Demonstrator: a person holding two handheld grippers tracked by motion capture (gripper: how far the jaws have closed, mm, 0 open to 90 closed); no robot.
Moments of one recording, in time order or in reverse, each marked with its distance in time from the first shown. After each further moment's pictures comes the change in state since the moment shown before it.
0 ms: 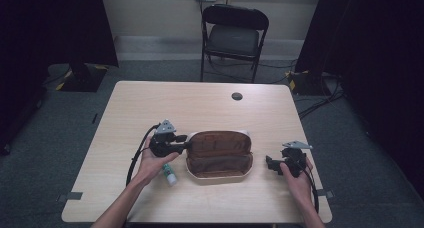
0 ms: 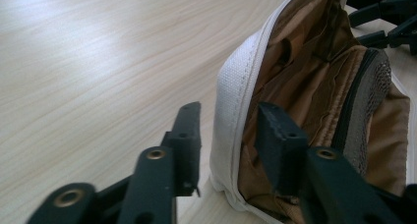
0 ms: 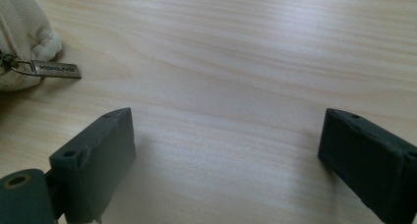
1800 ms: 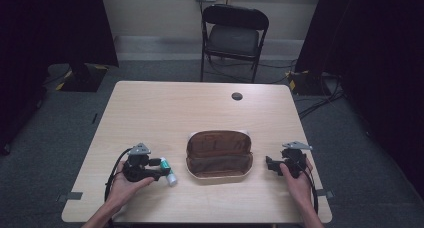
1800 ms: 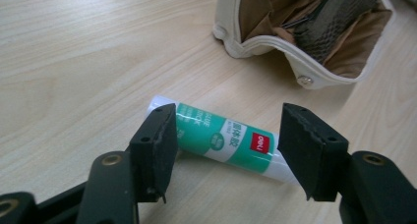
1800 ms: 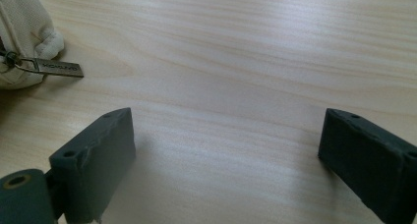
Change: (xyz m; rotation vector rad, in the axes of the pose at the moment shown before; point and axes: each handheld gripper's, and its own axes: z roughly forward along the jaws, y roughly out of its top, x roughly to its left) left arm -0.005 -0.070 -0.061 0.139 0.010 -0.148; right arm 0.002 -0.001 -0.001 0.000 -0.006 0.005
